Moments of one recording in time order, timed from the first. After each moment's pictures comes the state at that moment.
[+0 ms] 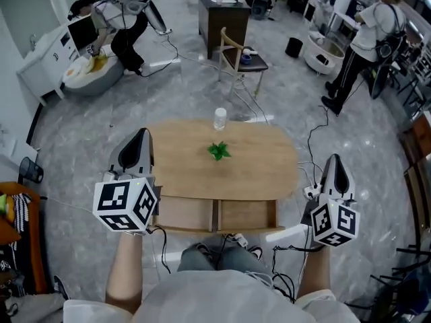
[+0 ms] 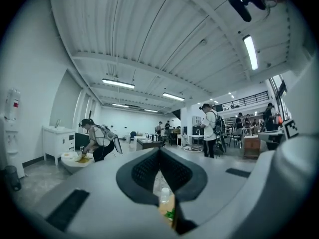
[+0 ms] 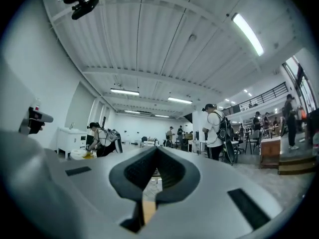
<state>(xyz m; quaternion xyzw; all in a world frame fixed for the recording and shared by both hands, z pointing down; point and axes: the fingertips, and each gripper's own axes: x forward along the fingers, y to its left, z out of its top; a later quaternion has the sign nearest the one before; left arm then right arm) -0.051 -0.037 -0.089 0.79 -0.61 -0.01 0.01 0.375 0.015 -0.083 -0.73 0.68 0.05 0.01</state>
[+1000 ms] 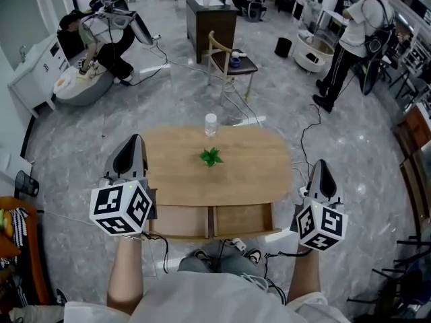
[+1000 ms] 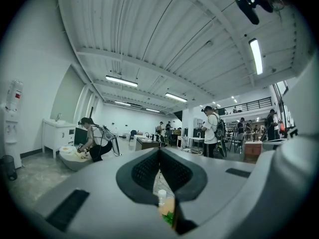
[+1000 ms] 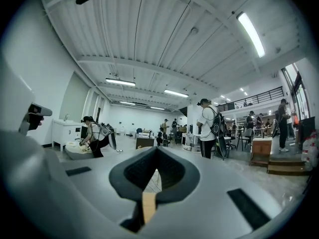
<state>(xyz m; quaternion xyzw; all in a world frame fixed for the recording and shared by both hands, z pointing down) -0.048 -0.061 -0.085 0.79 -0.61 -0.03 0.04 0.369 0.009 -0.065 -0.75 0.66 0.02 -0.04</state>
